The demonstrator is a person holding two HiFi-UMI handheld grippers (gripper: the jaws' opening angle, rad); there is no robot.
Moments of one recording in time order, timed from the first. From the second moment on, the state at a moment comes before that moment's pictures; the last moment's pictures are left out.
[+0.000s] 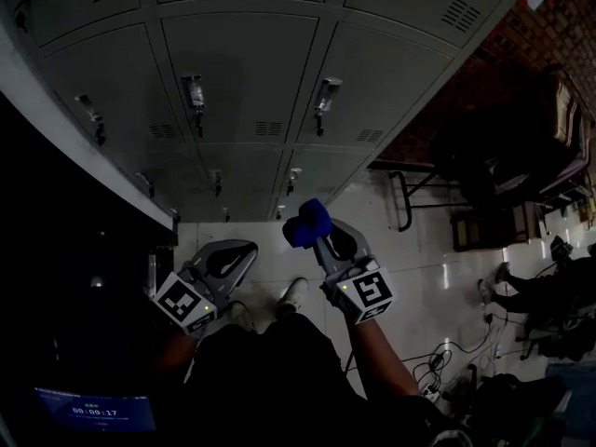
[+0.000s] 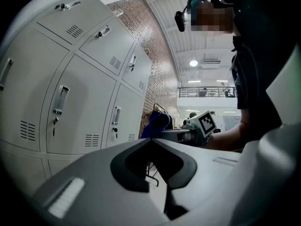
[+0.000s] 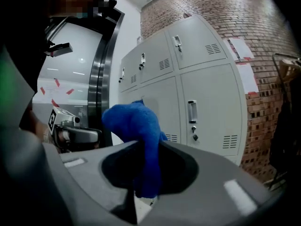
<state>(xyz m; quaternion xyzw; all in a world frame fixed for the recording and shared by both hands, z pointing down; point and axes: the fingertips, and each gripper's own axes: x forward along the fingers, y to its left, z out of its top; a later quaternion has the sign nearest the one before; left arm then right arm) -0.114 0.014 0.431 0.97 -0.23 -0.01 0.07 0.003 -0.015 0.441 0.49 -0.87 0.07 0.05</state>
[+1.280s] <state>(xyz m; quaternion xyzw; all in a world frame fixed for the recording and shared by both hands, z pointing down) -0.101 0.061 0.418 0.97 -0.25 0.01 0.06 -0.042 0.070 0.424 0.37 -0.92 0.09 0.06</state>
